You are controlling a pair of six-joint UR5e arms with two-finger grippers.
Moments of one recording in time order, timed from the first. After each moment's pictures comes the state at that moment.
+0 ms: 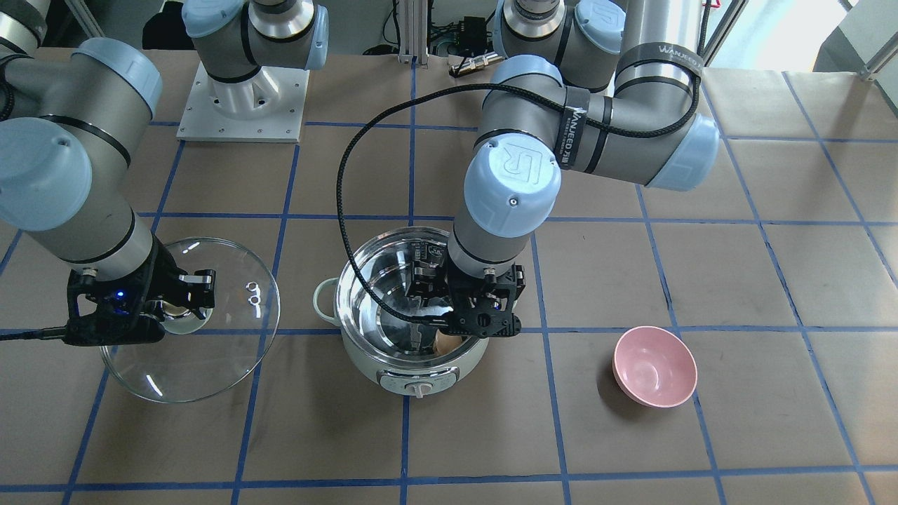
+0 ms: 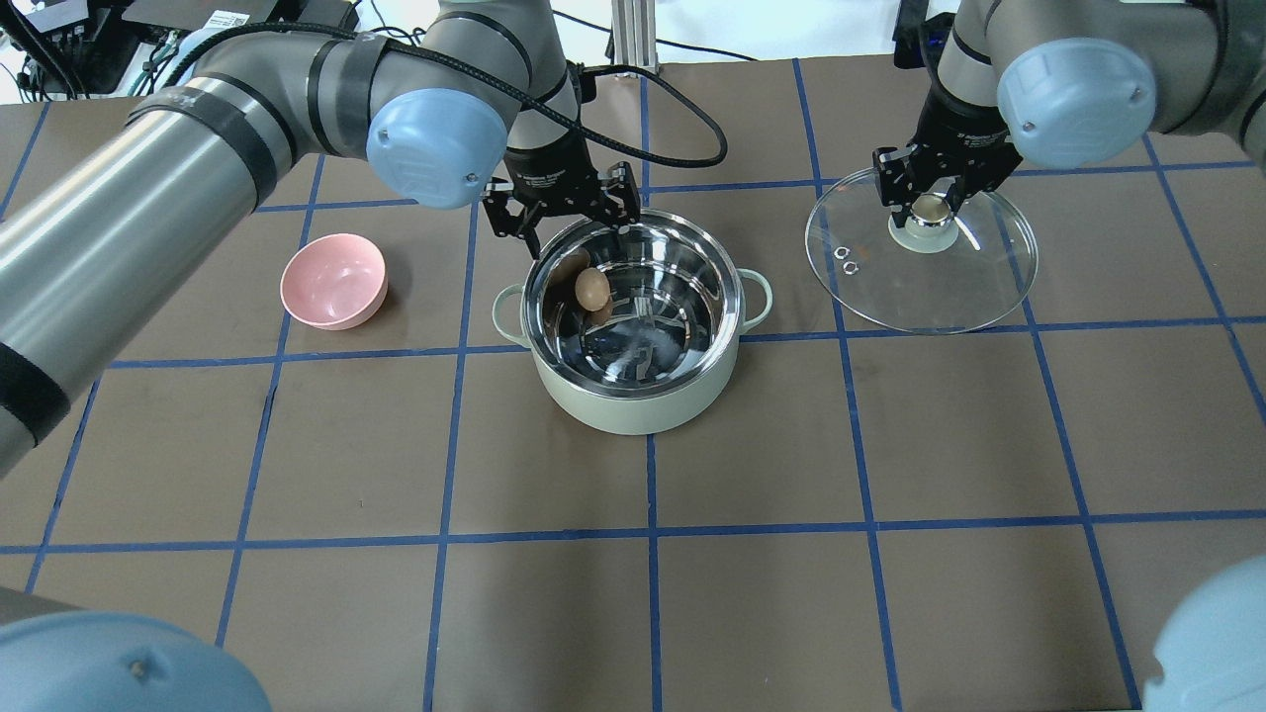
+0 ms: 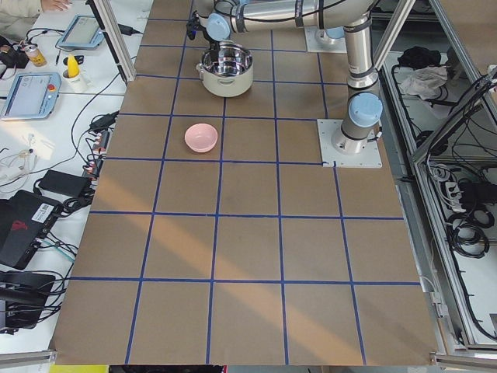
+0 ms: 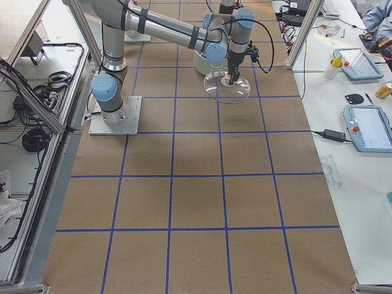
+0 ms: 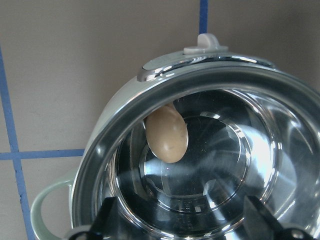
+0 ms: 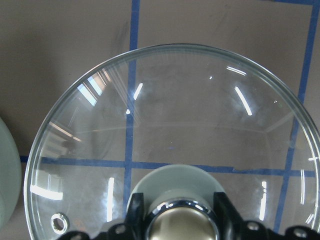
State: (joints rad) left arm -1.81 -1.99 -1.42 -1.36 1.47 -0.24; right arm 1.49 -1.28 1.56 -1.83 -1.61 -0.15
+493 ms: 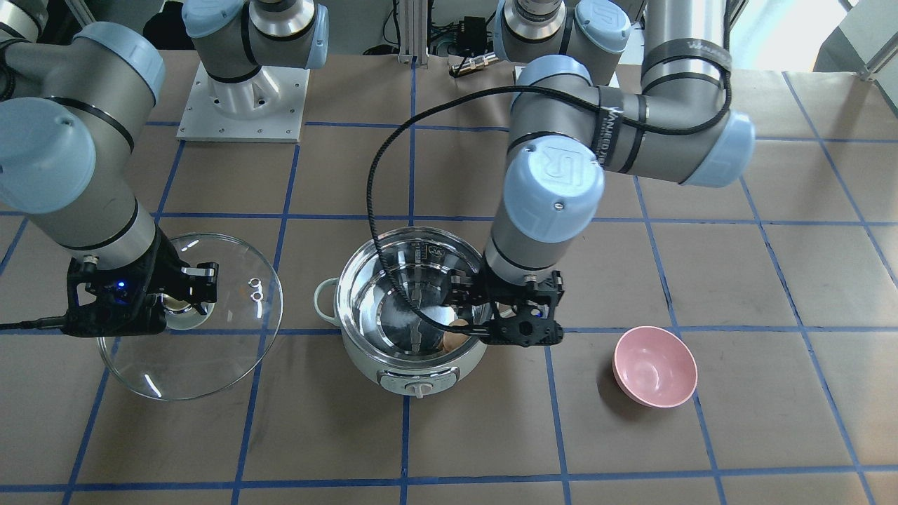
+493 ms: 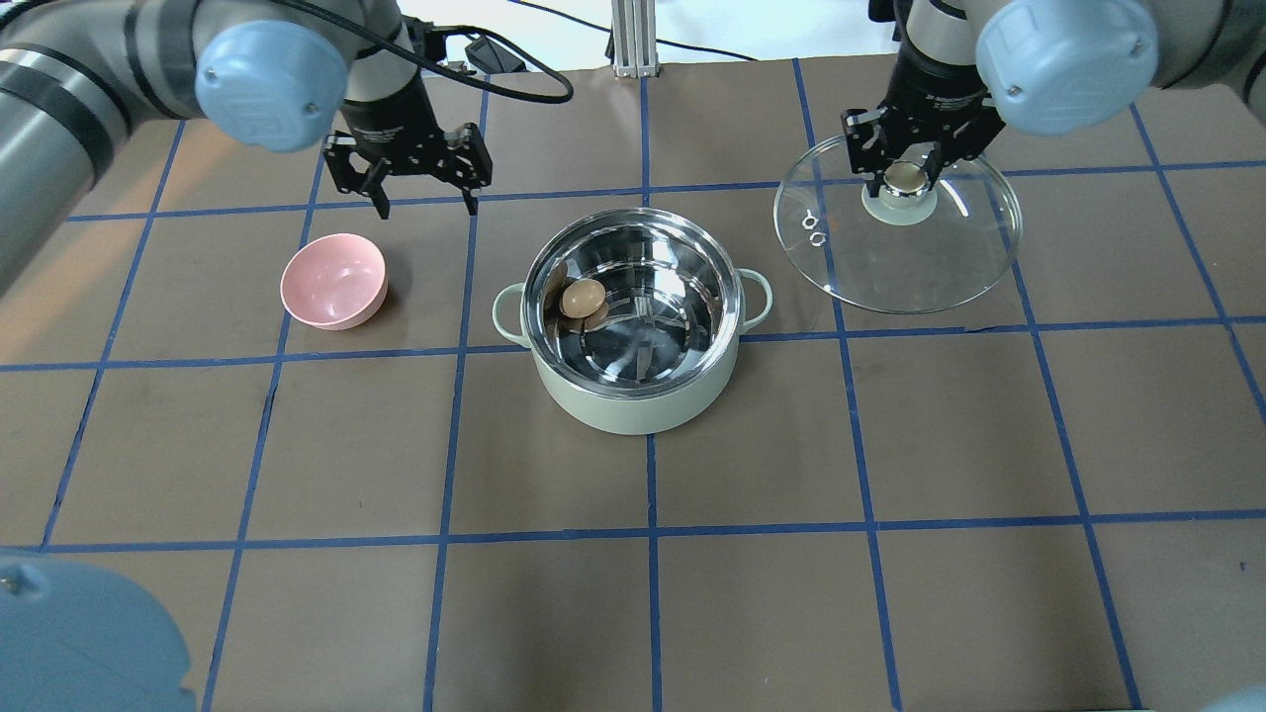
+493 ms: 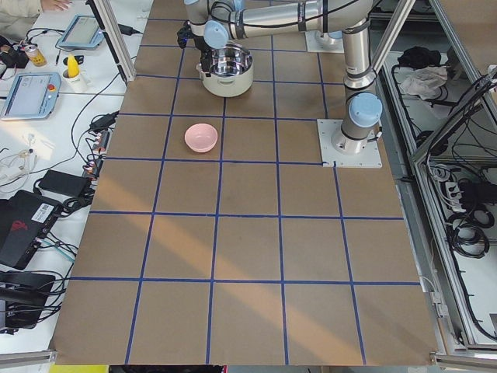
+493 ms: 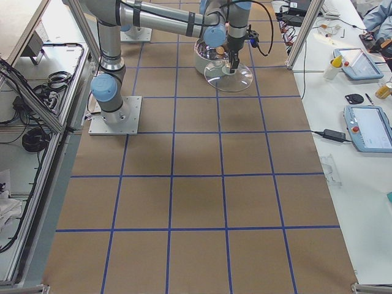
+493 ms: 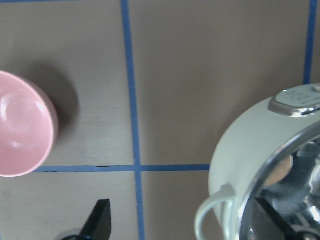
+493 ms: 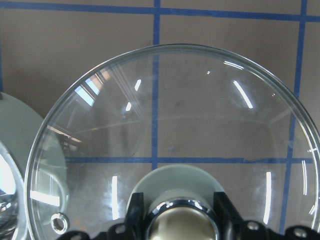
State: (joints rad) left arm -1.62 -1.94 -1.40 -1.43 1.60 -0.08; right arm 1.57 -1.33 1.49 -1.76 -1.63 -0.03
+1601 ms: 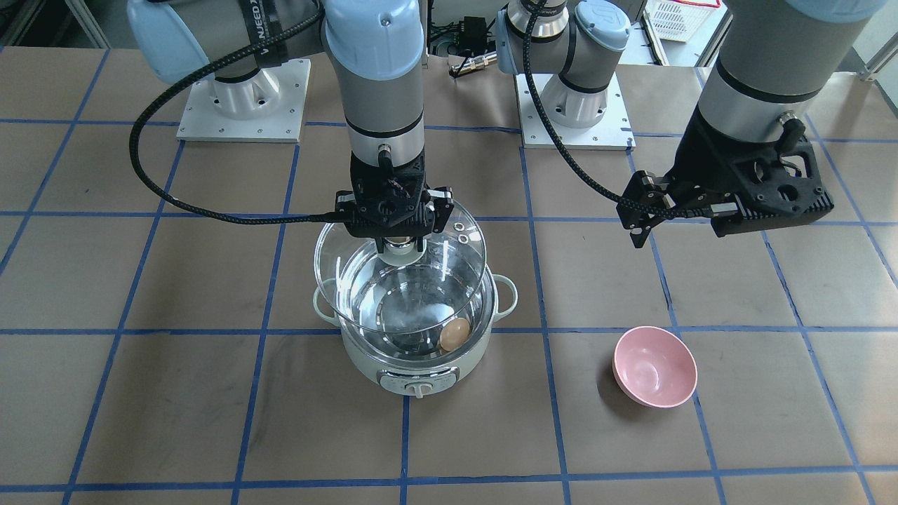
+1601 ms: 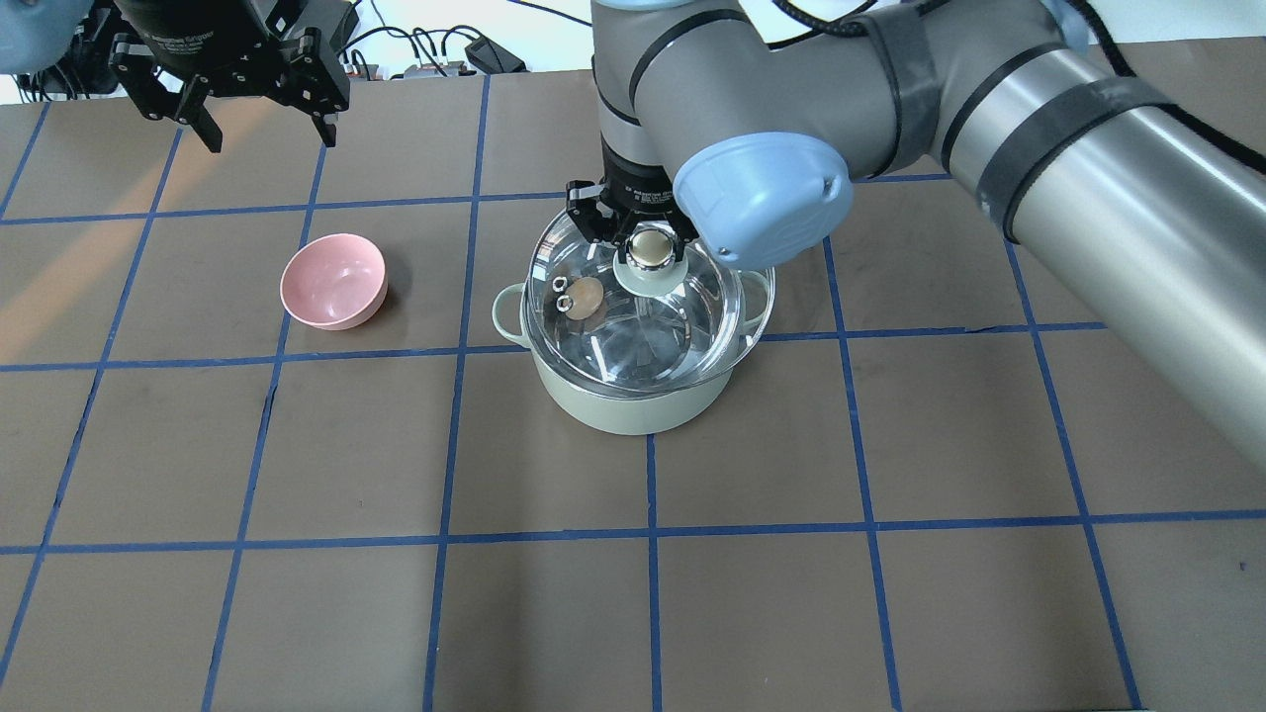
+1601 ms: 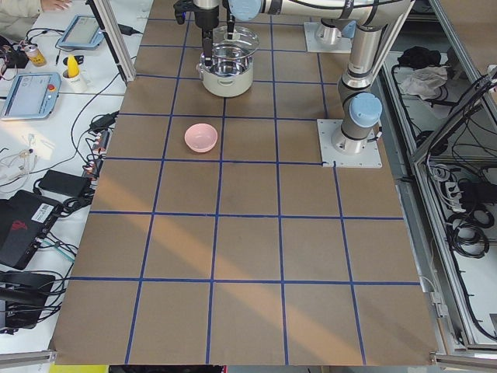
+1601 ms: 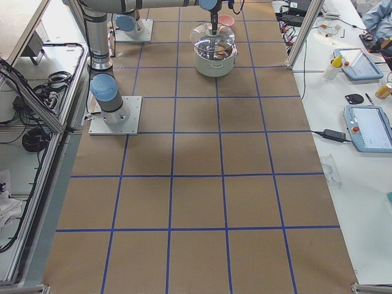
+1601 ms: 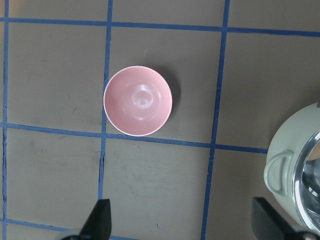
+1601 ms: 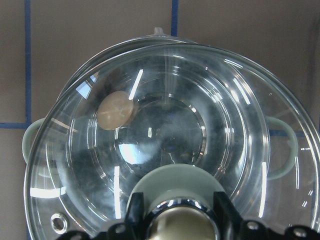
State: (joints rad) left arm -1.53 -1.73 -1.33 -1.57 1.69 -0.05; right arm 1.96 -1.31 1.50 -1.86 -1.56 0.36
